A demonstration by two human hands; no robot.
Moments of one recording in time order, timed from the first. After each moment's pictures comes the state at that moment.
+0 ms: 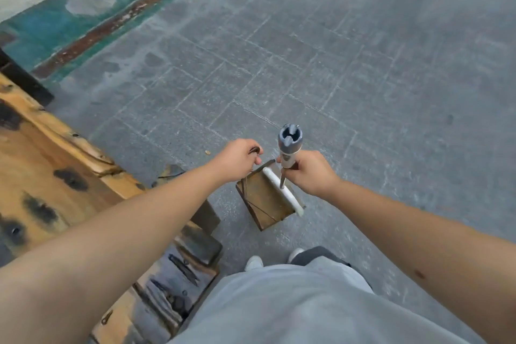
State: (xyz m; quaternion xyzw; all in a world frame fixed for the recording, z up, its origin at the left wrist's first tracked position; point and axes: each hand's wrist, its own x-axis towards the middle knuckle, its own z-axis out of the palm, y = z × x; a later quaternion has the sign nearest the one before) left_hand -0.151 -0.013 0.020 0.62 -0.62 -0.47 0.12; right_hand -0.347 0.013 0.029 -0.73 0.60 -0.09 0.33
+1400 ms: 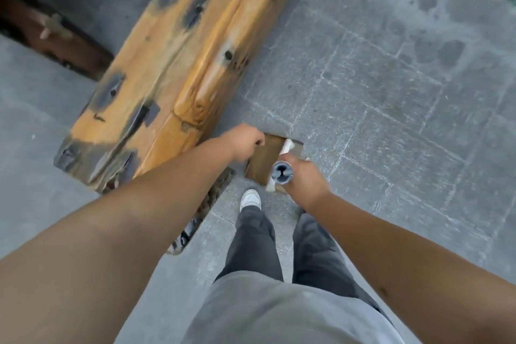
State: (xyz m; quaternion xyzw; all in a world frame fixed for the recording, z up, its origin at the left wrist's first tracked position) left_hand 0.146 -0.144 -0.217 0.86 -0.23 -0.44 0.14; right_hand 0.041 -0.313 -0.188 -0.92 0.00 0.29 0.27
